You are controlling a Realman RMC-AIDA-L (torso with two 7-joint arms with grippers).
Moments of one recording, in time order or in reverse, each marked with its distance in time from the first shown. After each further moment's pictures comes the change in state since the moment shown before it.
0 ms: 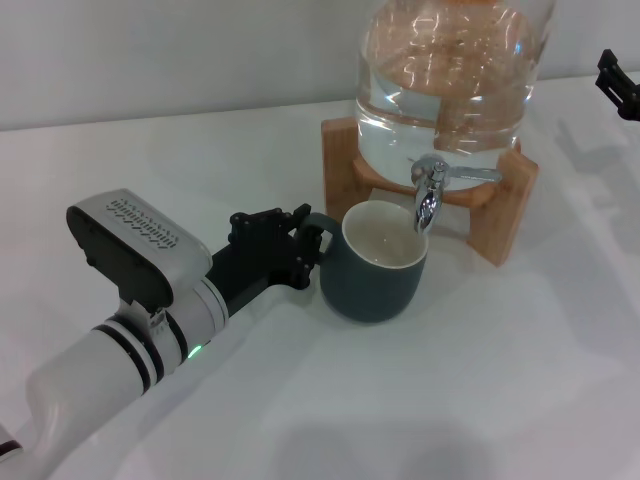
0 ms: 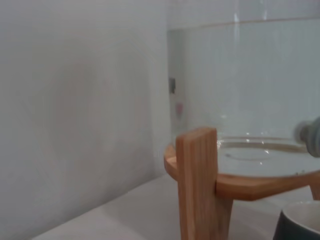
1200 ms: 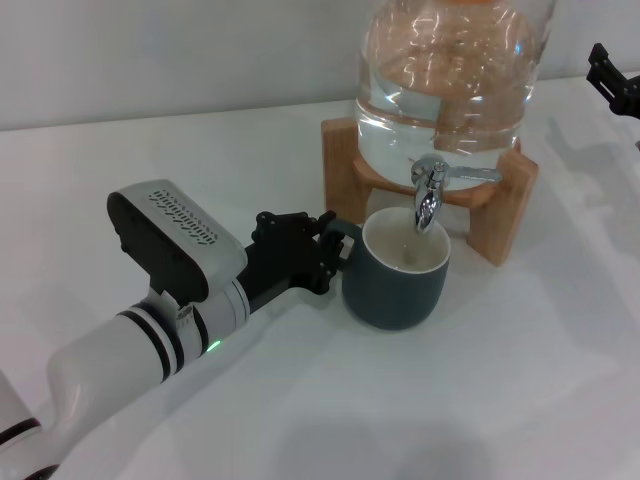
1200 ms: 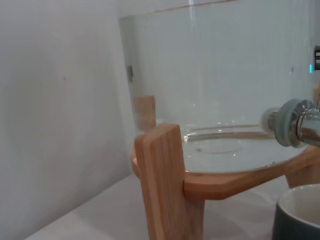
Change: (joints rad) left arm -0.064 -0.005 0.058 -0.009 0.002 -0.047 0.011; right arm 0.009 0.002 -0.015 0.000 0.000 0.016 0.000
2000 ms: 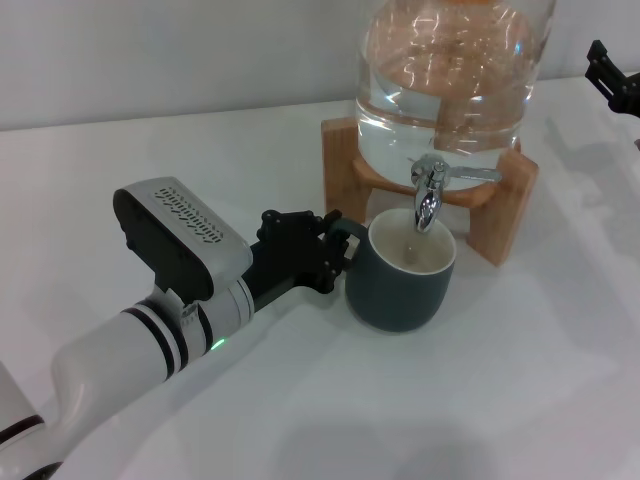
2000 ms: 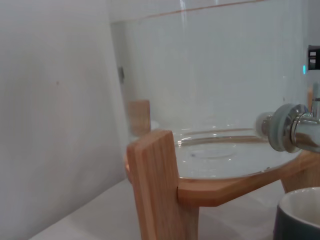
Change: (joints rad) left arm -0.008 0.000 0.003 0.006 0.005 -0.004 0.000; right arm 0.000 0.002 0.000 0.003 0.000 0.021 0.000
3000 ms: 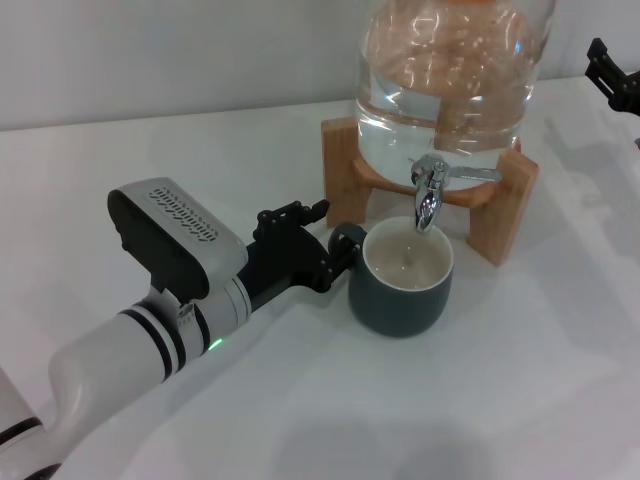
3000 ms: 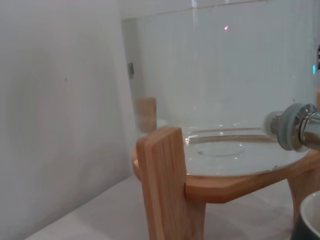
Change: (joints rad) left arm 0.006 0.000 -0.004 0.000 -0.010 -0.001 -0.007; right arm 0.000 0.000 0.000 0.001 0.000 0.009 0.000
